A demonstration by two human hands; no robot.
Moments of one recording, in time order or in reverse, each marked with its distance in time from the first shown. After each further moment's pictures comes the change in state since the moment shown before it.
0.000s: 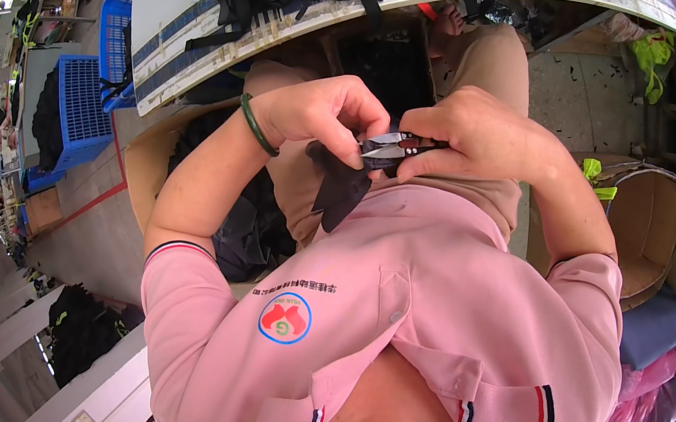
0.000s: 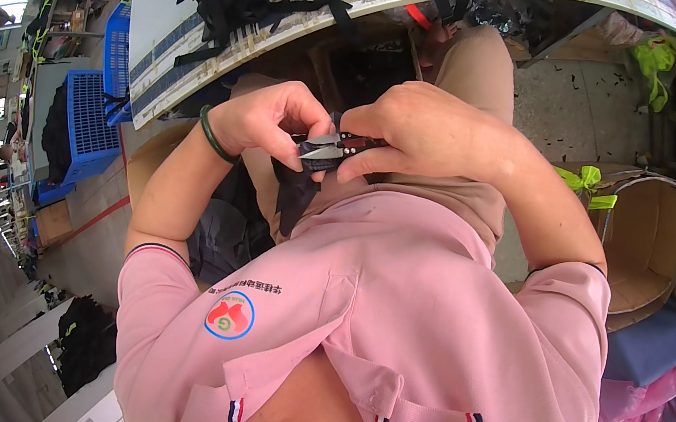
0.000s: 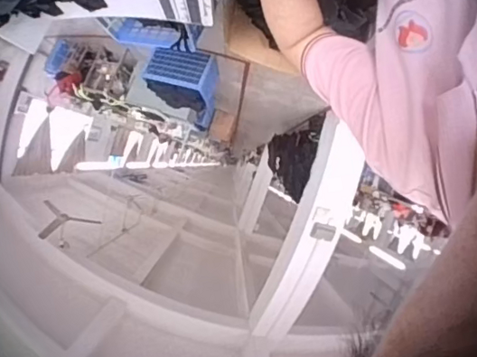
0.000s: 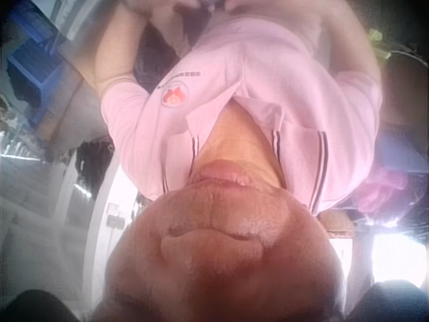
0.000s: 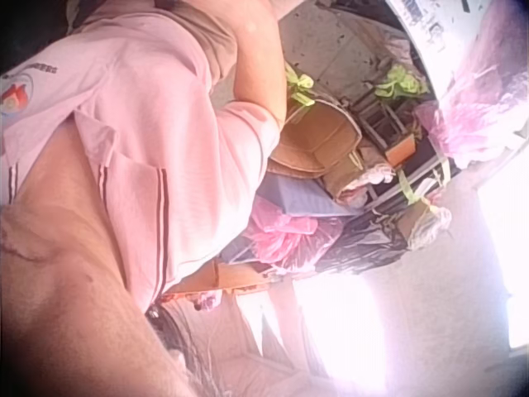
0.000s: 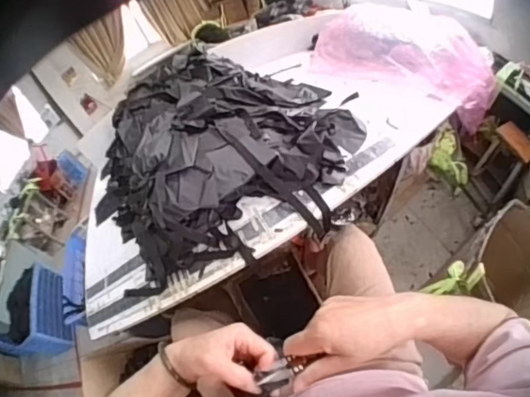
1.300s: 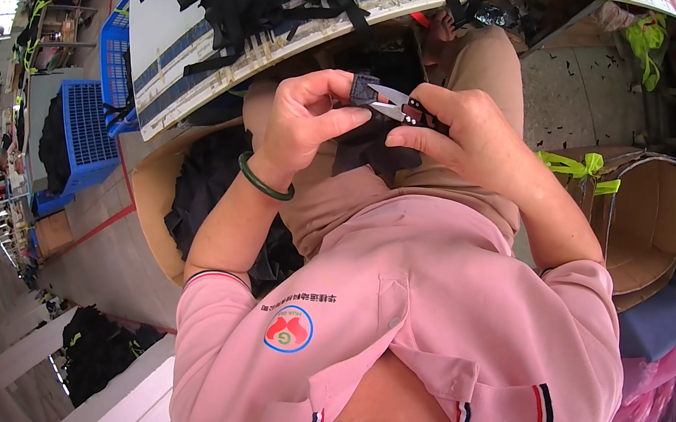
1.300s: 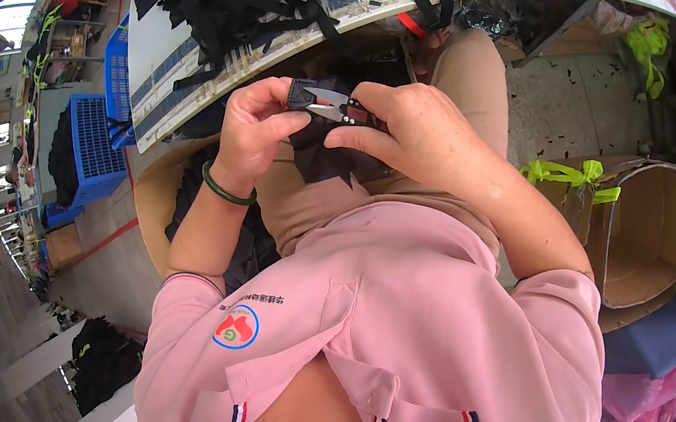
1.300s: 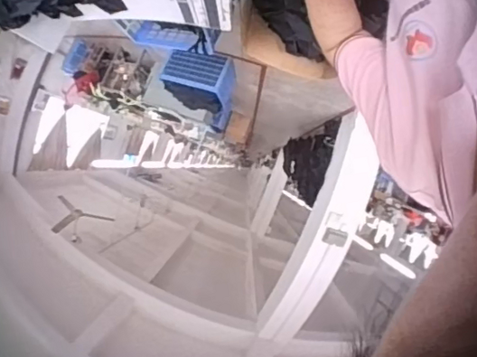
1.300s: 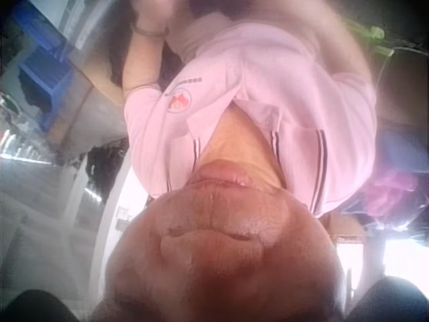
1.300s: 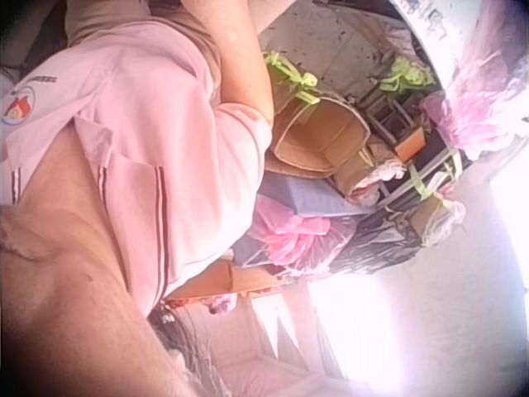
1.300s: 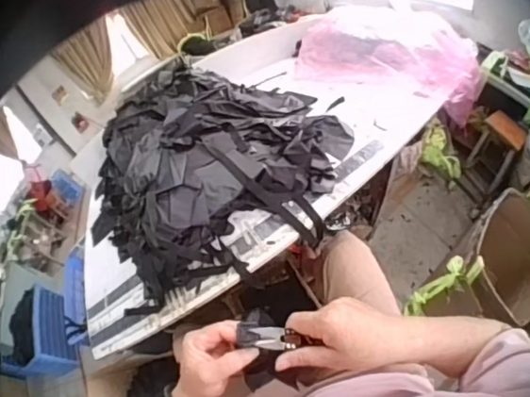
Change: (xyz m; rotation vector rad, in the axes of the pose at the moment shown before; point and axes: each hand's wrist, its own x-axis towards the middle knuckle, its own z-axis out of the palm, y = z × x) left_hand 0.008 -0.015 0.027 0.054 0.774 0.575; right_hand -0.007 0.000 0.016 0.023 0.458 0.246
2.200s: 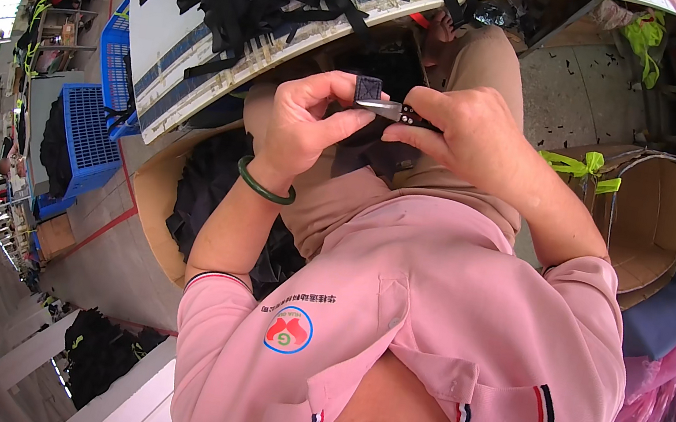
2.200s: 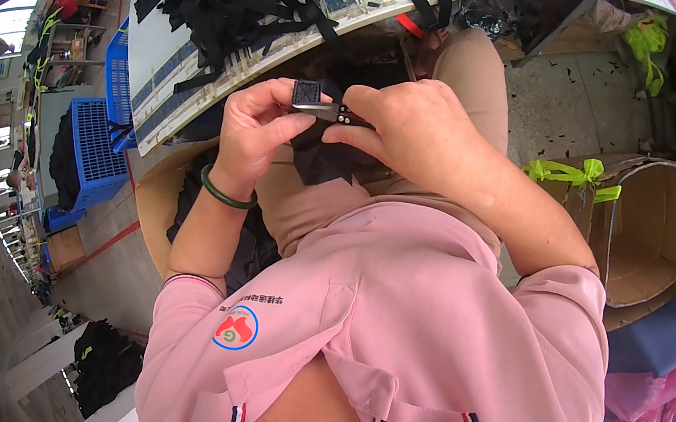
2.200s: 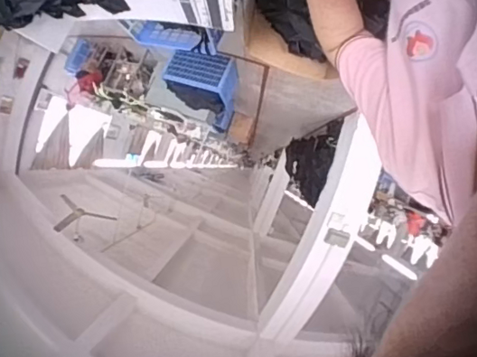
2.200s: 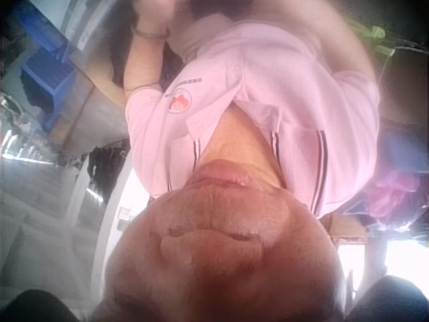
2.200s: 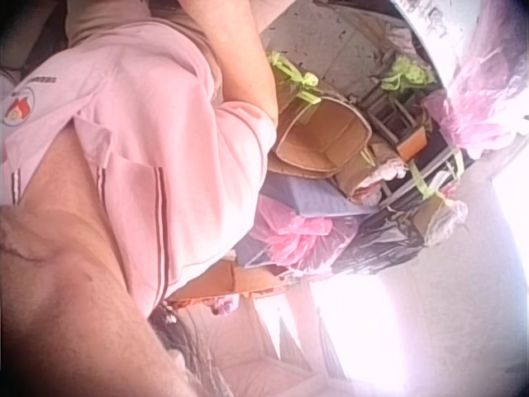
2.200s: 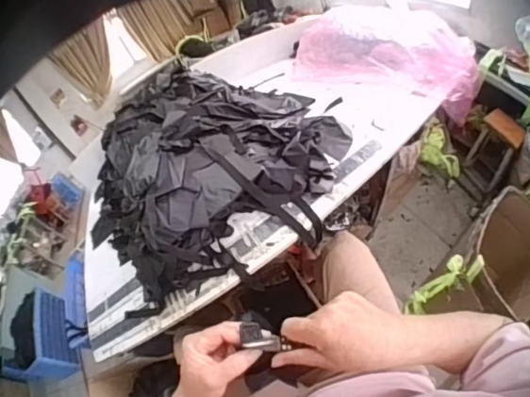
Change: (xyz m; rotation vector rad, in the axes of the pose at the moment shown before) left_hand 0.001 0.005 0.005 0.105 -0.022 0.037; right_hand 0.001 -0.003 0.000 -0.295 0.086 -0.135
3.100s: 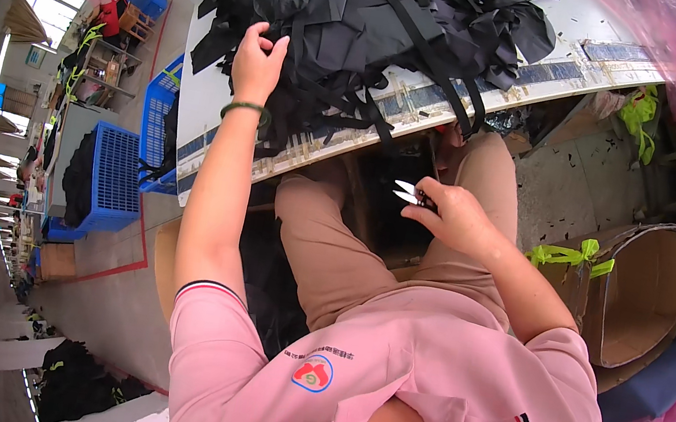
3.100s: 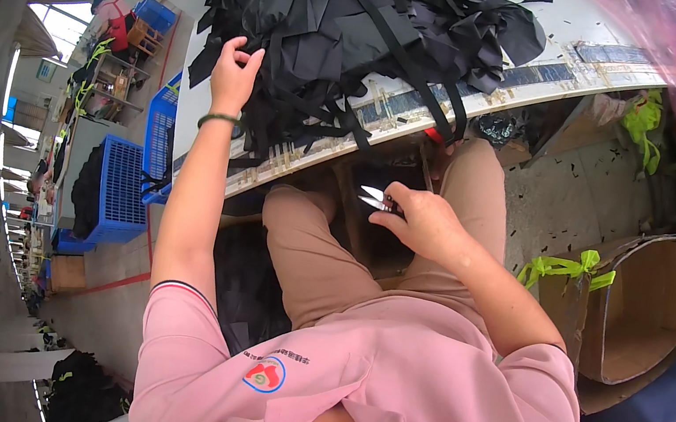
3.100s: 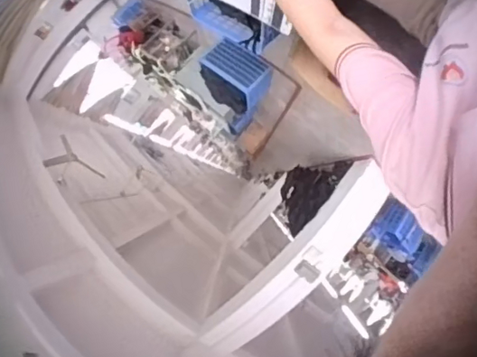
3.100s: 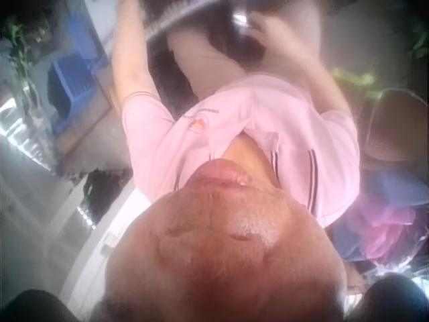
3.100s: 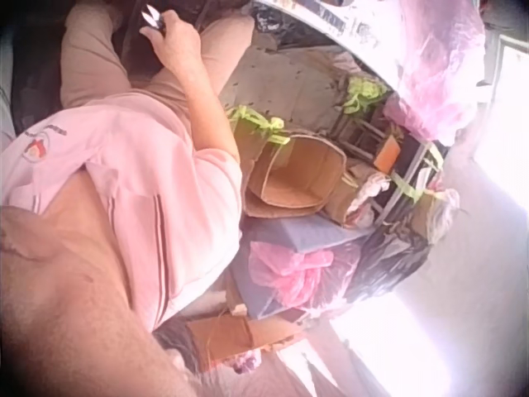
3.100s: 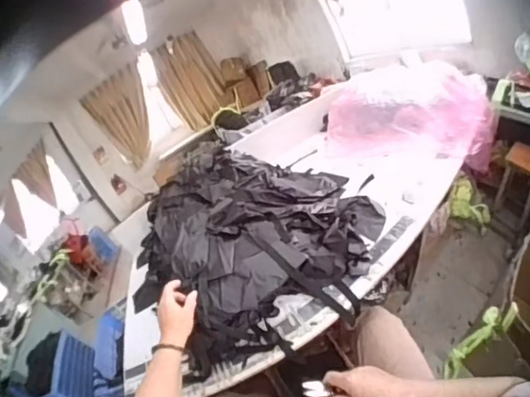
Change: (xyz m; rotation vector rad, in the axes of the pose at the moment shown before) left_hand 0.149 0.044 -0.179 1.246 0.753 0.231; right_hand 0.011 0.034 0.035 0.214 -0.092 0.234
